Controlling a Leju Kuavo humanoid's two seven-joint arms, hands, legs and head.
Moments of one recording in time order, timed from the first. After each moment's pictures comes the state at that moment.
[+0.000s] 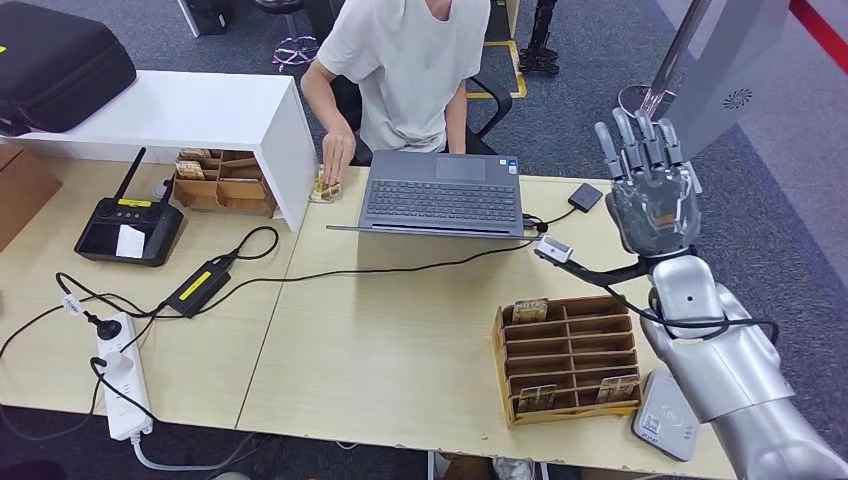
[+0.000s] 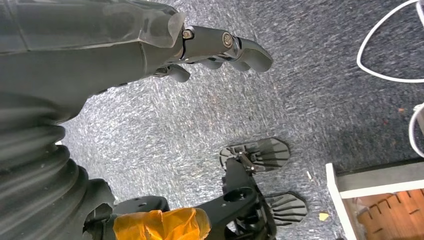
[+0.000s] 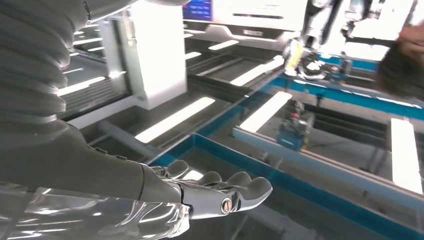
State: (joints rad) left arm -0.24 -0.12 0.52 -0.22 -0.64 -0.13 0.13; right arm -0.67 -0.32 0.51 -1.11 1.56 -0.69 0.17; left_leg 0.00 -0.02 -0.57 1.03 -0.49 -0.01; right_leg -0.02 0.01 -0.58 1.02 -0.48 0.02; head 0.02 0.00
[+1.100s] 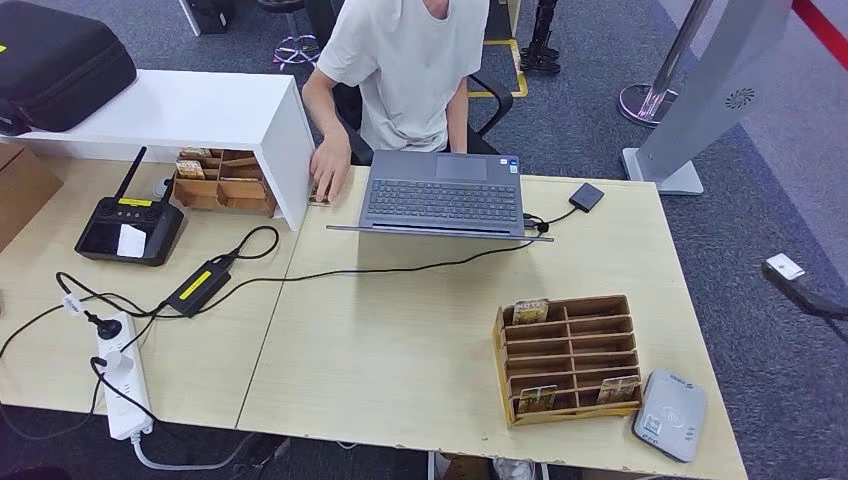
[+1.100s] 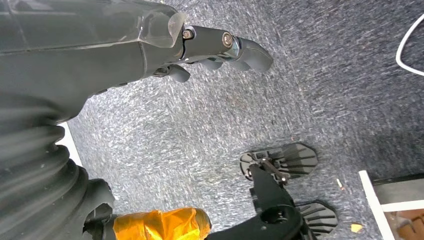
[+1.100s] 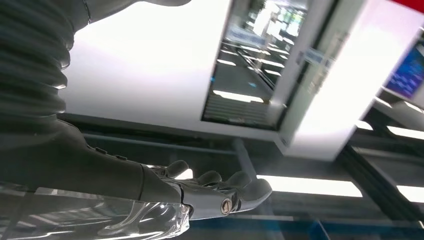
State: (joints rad) left arm -0.16 -0.06 0.52 -0.22 -0.65 -0.19 0.07; right arm -0.63 -0.69 0.23 -0.60 1.57 -0.68 0.34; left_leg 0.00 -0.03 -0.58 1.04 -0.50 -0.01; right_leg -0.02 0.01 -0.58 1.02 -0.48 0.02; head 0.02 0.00
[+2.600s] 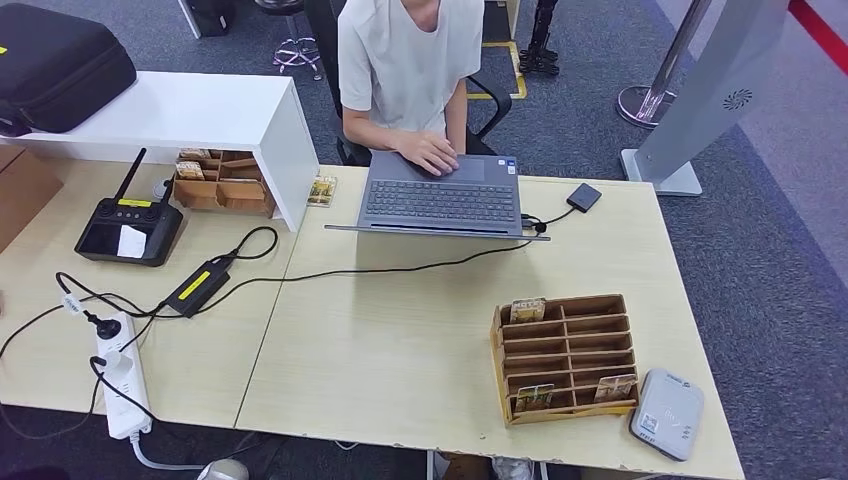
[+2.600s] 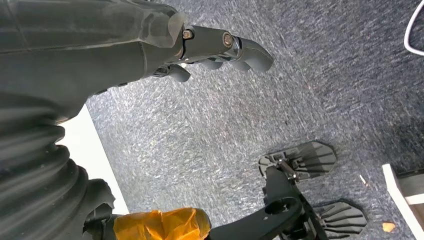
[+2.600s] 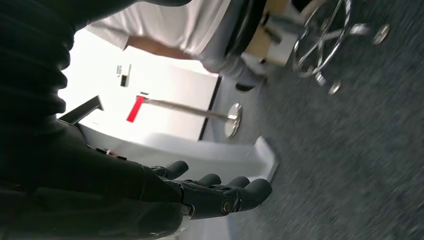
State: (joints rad) left arm -0.27 -0.09 0.47 -0.22 -0.72 -0.23 0.28; right arm -0.07 -0.28 -0.34 -0.20 1.03 0.38 0.53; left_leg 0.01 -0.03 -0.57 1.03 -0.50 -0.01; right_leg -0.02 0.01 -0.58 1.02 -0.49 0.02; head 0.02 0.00
